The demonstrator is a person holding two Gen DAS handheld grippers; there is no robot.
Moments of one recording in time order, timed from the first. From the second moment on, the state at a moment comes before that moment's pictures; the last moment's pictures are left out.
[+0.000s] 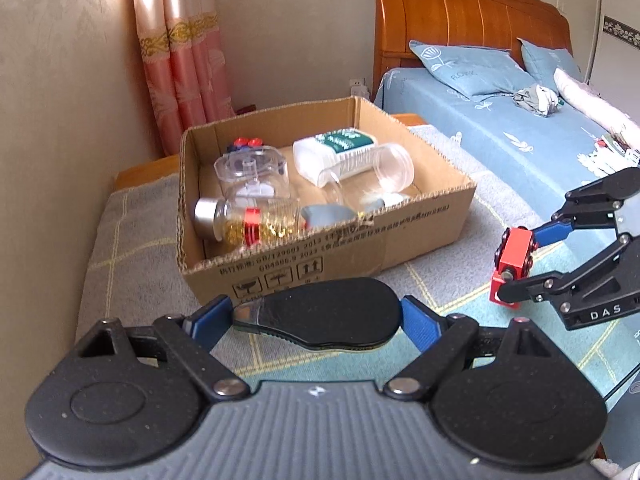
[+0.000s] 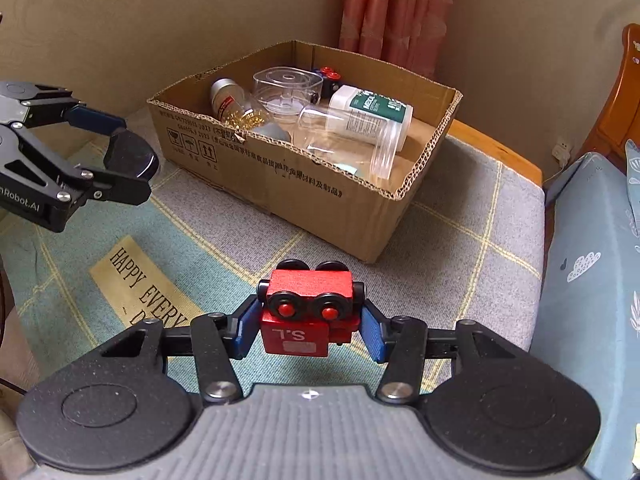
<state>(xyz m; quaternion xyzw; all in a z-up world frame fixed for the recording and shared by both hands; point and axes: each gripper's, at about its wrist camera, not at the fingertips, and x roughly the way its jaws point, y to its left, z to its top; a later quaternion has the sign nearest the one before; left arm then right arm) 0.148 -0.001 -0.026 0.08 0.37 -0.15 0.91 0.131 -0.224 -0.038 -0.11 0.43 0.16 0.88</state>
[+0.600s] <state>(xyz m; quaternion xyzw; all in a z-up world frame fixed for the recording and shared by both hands) 0.252 -0.034 0.014 0.08 0.31 -0.16 0.93 0.144 -0.237 0.024 -0.12 0.37 0.14 0.91</state>
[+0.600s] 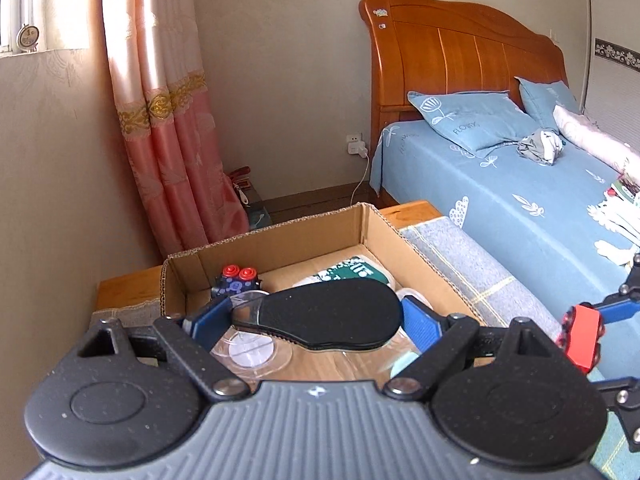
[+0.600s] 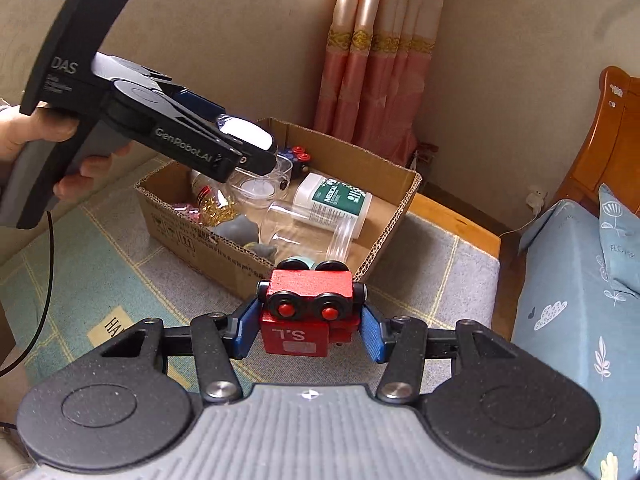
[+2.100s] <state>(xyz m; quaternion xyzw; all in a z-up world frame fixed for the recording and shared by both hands) 0.145 0.064 -0.004 -0.01 0.28 0.01 0.96 0.341 -0.198 0.037 -0.07 0.44 0.09 0.89</state>
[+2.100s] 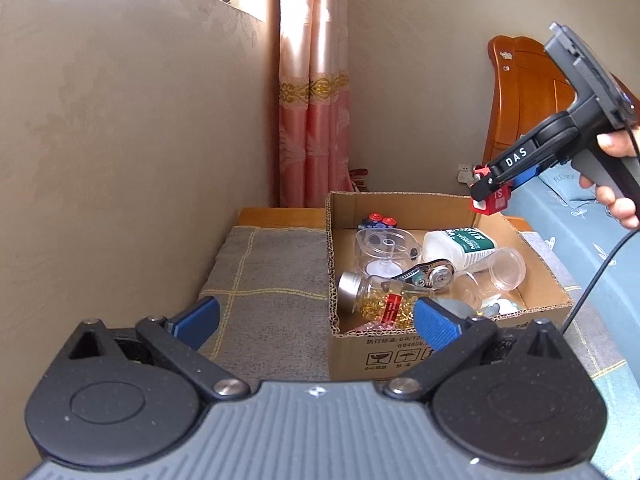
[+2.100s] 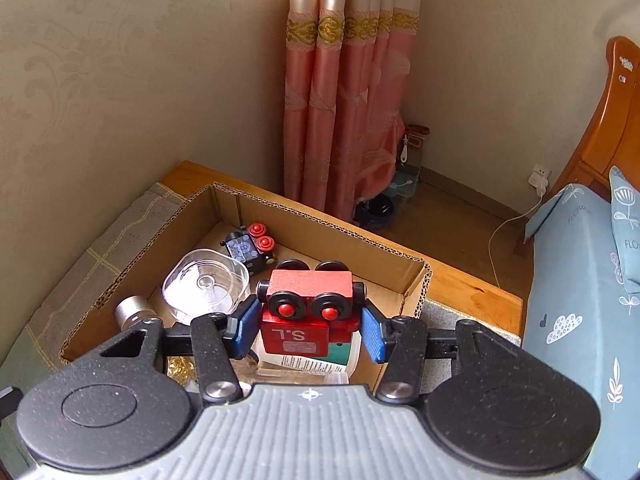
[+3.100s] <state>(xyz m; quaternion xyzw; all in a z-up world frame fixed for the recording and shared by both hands) 0.136 0.067 -0.004 0.01 0.27 0.03 0.96 0.365 -0.218 0.022 -0.01 0.47 0.01 0.88</state>
